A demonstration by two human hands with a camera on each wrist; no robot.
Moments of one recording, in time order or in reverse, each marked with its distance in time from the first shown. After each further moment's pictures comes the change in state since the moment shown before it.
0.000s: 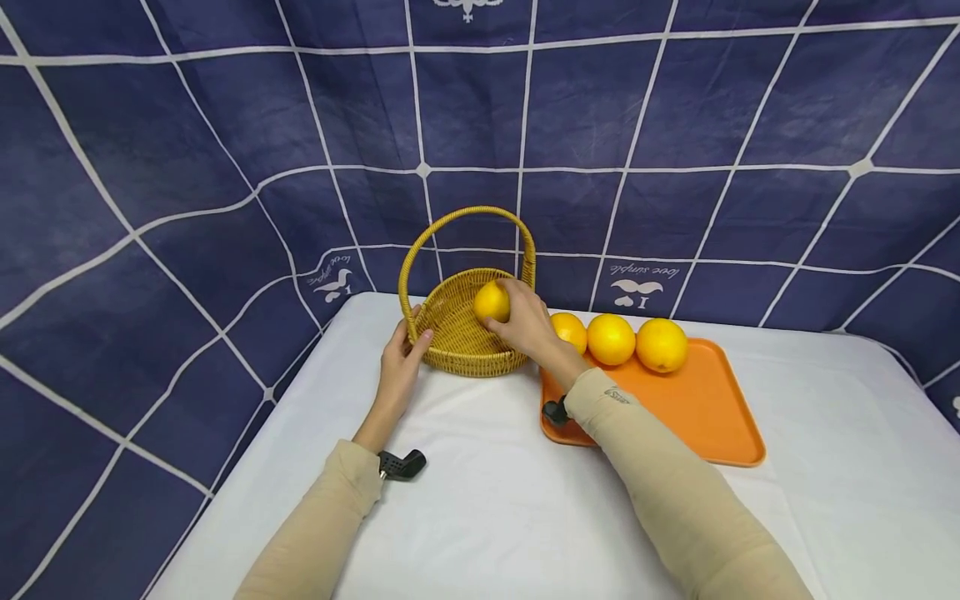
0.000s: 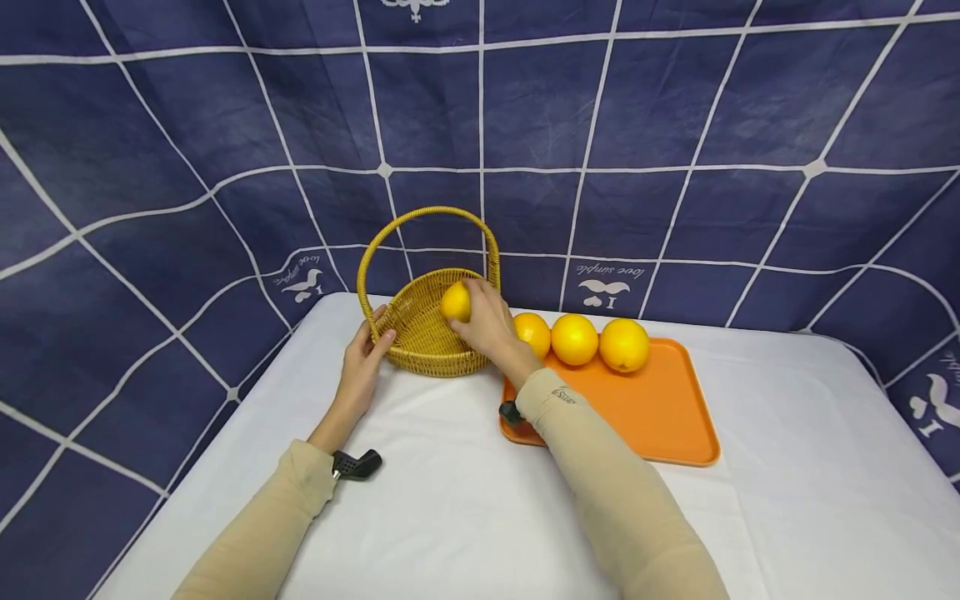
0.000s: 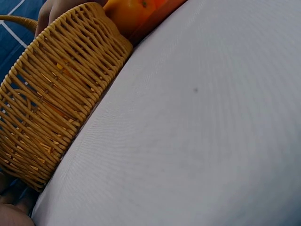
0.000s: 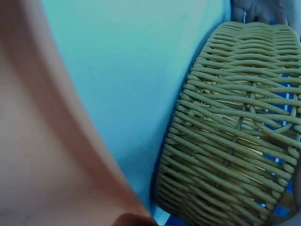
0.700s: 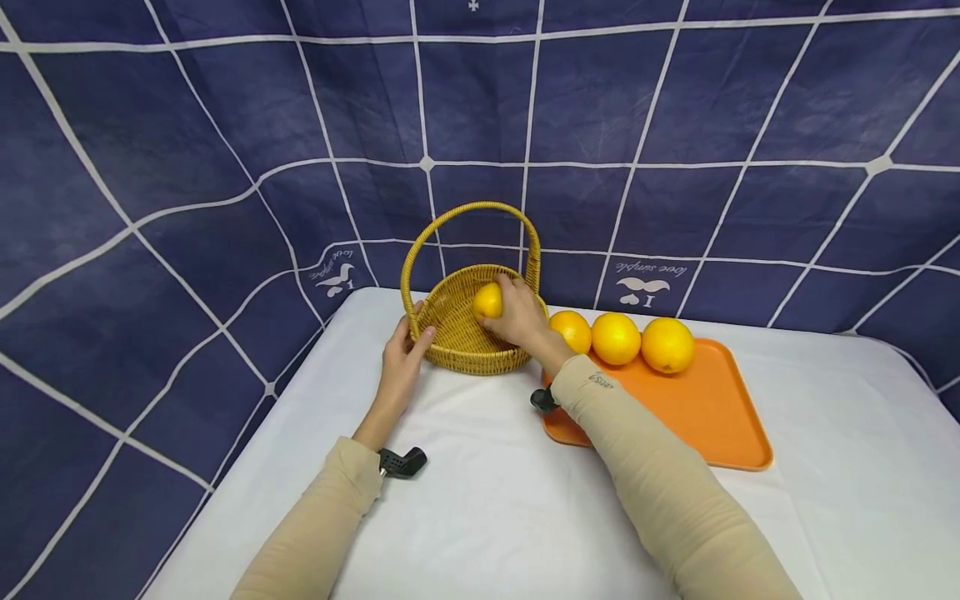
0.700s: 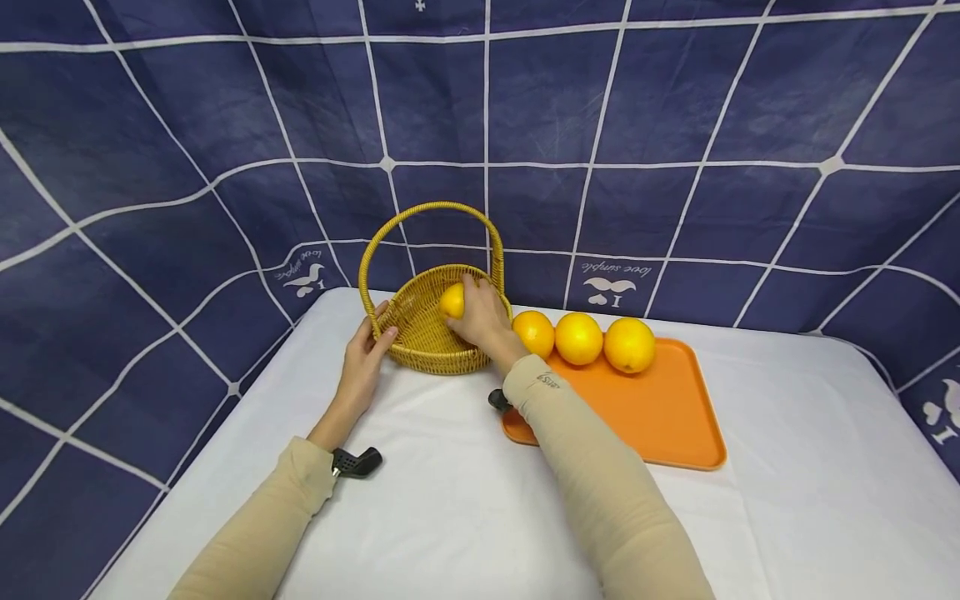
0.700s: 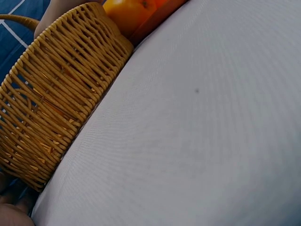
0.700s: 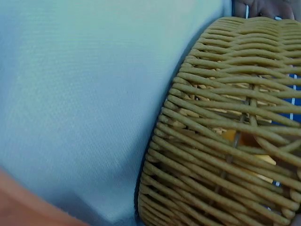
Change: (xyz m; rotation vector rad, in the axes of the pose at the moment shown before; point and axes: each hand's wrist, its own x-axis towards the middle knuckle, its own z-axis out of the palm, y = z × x) left_hand 0.015 -0.039 0.001 0.003 0.017 0.023; right_hand 0.020 -0.004 0.014 -0.077 -0.063 0.062
